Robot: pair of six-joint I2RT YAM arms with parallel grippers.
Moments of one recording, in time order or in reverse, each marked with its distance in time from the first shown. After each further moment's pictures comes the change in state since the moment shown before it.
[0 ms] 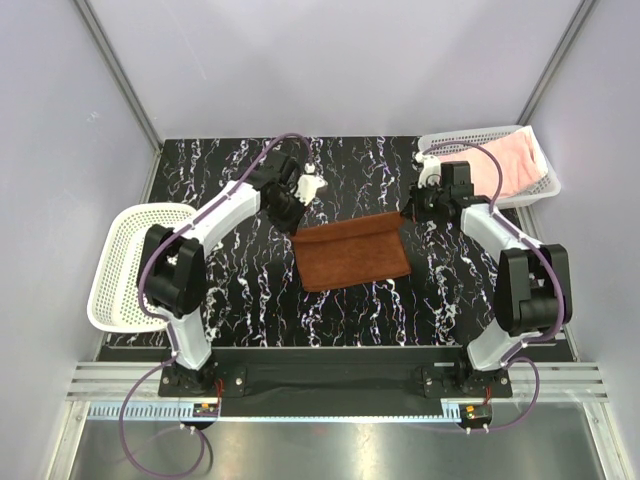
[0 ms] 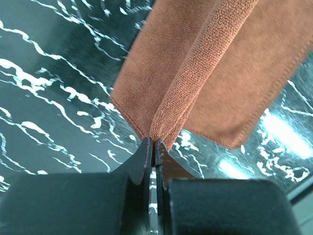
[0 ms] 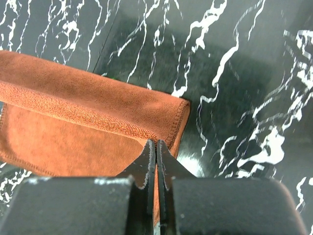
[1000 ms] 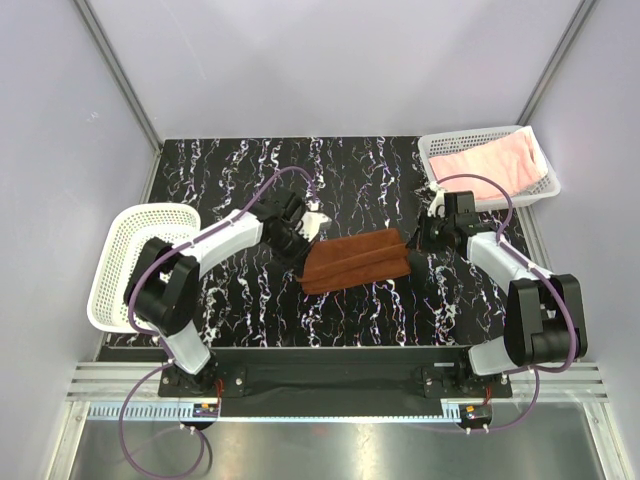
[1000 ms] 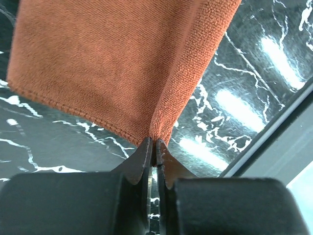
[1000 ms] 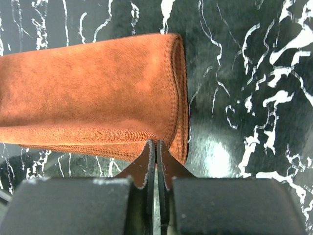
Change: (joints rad) left arm -0.095 -0.137 -0.318 0.071 0.143 -0.132; right arm 0.001 -0.204 -0.270 -0.052 0.079 0.247
